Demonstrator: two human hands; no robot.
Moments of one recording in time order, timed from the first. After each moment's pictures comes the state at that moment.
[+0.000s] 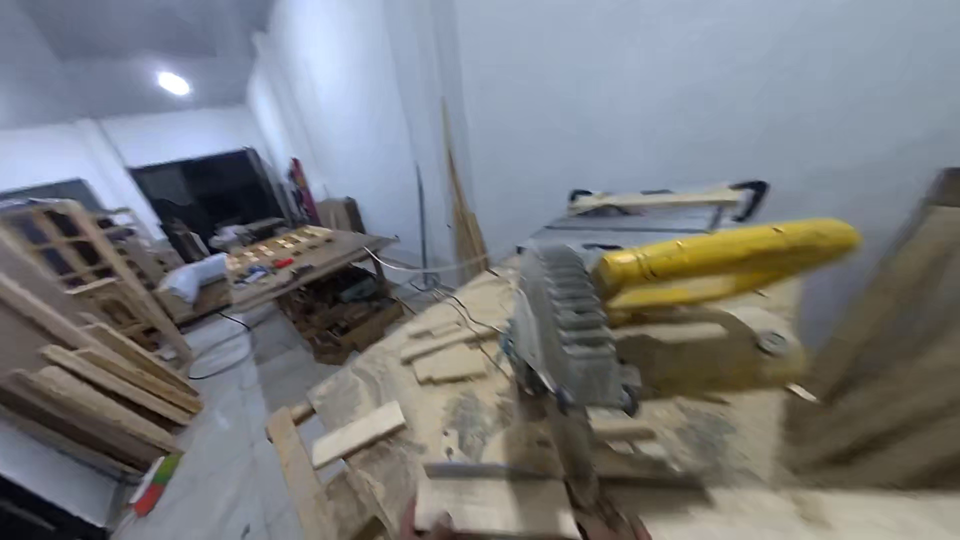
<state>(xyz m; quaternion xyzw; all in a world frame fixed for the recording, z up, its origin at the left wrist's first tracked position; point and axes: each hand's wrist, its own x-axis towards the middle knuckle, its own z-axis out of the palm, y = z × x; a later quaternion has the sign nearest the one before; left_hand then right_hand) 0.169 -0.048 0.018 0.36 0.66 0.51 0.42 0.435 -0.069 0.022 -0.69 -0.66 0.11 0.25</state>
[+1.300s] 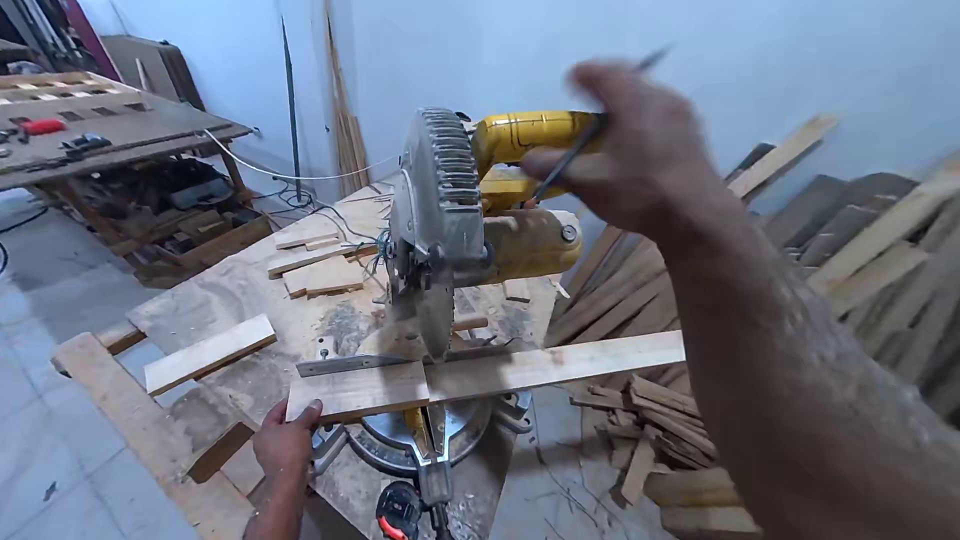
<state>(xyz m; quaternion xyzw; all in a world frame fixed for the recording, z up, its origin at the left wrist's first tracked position) 0.161 -0.033 0.025 0.29 0.71 0.50 0.41 0.509 -0.037 0.409 -0.62 -0.70 -0.16 0.31</state>
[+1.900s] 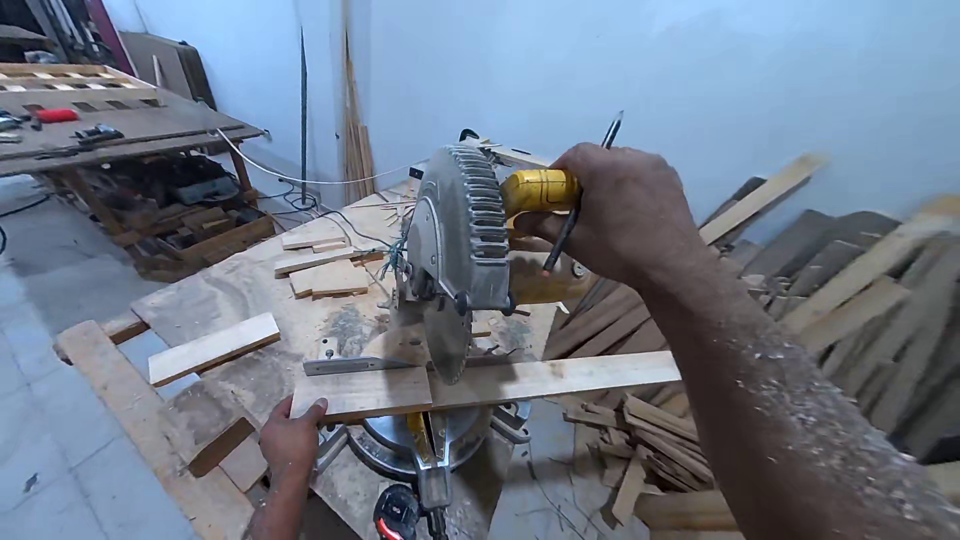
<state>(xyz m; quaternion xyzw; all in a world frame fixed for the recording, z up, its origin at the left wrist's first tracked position) 0.157 -0.035 0.031 0.35 0.74 0.44 0.37 0.485 -0.043 0.394 -0.62 -0.72 -0.24 0.19</state>
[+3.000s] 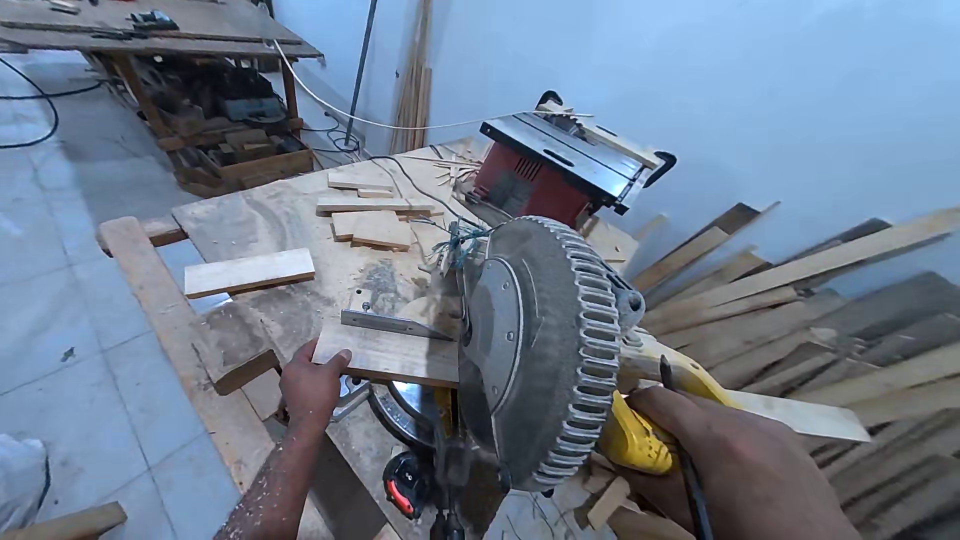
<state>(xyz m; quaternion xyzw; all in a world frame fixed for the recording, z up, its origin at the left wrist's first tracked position) 0.145 -0.033 0.025 0.33 0.75 0.44 0.37 0.491 -0.157 0.284 -0.58 -0.81 -0.12 0.02</state>
